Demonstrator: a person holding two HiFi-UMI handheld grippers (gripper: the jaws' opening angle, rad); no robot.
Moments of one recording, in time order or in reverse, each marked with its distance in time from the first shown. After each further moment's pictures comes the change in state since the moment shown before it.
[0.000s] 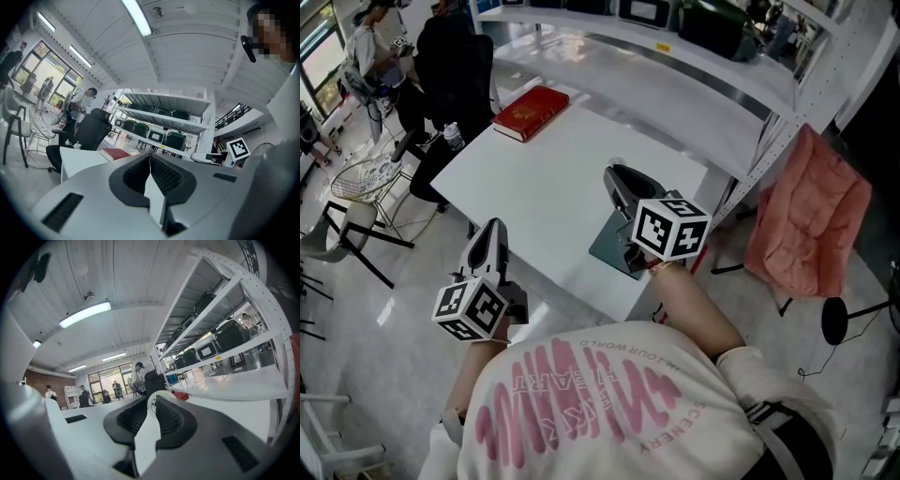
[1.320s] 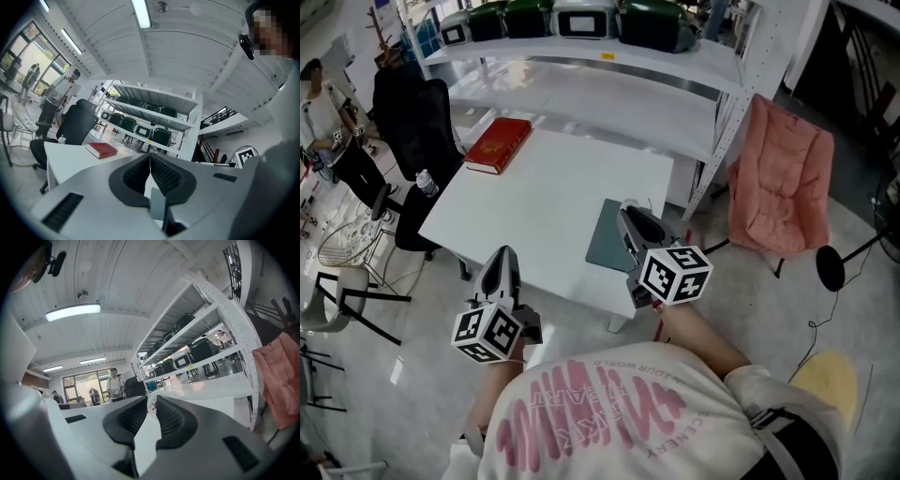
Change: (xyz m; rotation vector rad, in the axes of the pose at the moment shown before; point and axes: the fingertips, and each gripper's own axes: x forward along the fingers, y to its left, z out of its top) left arm -0.008 -0.011 0.009 -0.009 0.085 -0.186; right arm -0.088 0.017 -0.024 0.021 -0.120 -0.291
